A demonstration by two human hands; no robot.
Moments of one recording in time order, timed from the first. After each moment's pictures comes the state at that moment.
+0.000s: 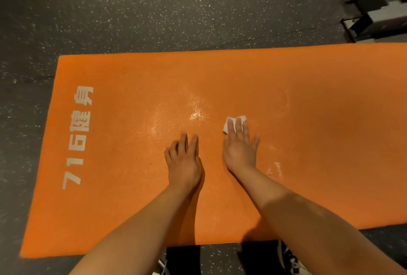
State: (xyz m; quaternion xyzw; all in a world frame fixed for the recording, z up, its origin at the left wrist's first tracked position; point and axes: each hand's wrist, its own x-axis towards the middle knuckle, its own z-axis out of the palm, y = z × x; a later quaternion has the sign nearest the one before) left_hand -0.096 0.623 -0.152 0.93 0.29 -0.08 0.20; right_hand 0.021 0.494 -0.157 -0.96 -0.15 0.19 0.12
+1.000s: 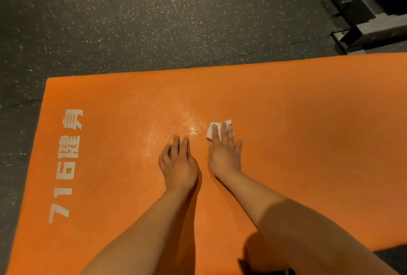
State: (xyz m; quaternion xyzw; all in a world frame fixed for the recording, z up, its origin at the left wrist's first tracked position) left_hand -0.045 0.648 -0.149 0.90 0.35 -0.05 0.26; right_hand 0.049 0.543 -0.154 -0.95 -0.18 0.22 0.13
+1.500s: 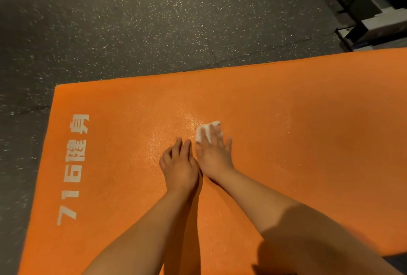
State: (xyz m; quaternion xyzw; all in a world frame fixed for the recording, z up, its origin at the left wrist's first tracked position) left_hand -0.043 0.653 -0.146 0.90 0.35 -0.03 0.25; right_hand 0.046 0.569 -0.147 -0.92 -0.25 0.26 0.17
